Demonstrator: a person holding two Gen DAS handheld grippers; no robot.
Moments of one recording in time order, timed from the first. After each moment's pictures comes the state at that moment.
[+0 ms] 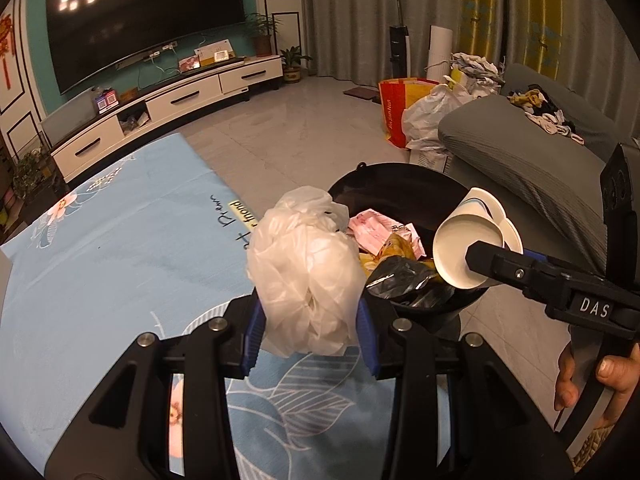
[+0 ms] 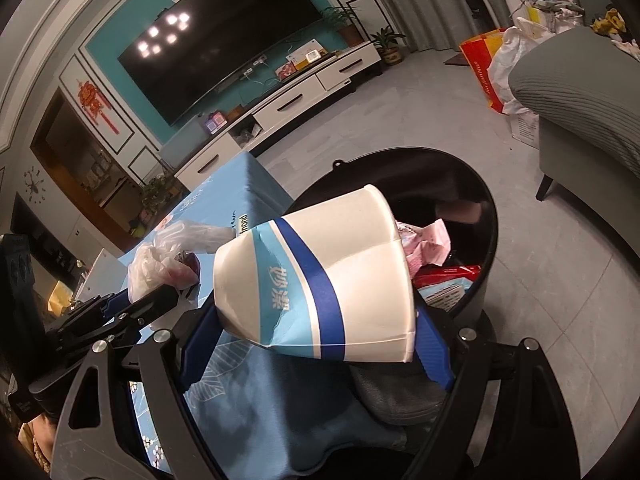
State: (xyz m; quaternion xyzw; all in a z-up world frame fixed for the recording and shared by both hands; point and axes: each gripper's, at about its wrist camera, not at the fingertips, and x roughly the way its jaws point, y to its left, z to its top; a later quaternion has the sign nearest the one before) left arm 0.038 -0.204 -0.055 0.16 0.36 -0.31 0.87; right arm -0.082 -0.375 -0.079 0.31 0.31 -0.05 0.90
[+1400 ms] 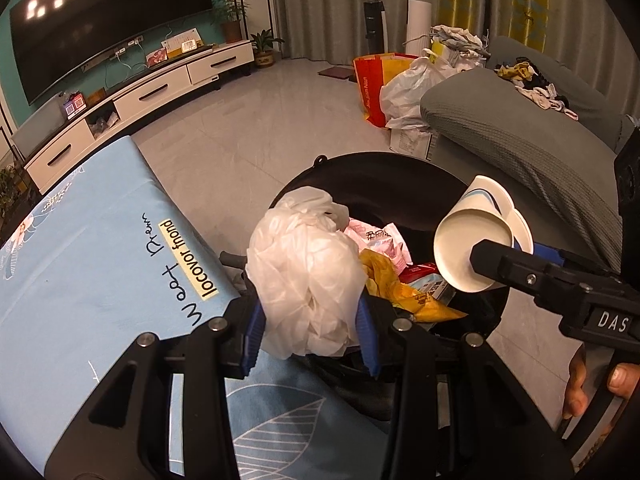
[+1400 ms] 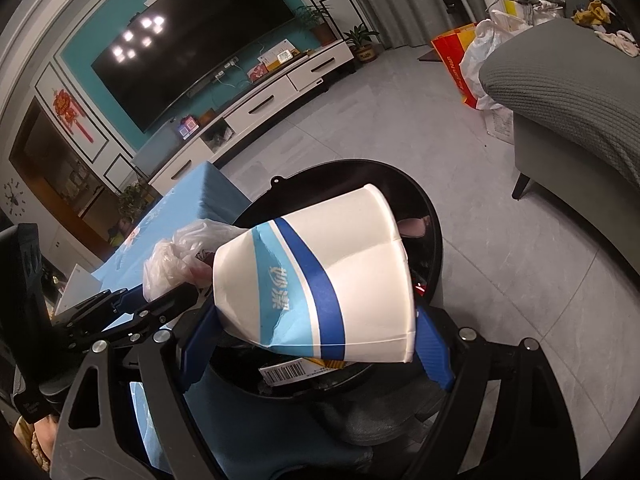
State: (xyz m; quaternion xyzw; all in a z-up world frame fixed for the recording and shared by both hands) left arm 0.070 -0.282 -0.085 0.19 0.38 -0.34 0.84; right arm -0.075 -0.407 -0.095 0.31 0.32 -0.10 0.89
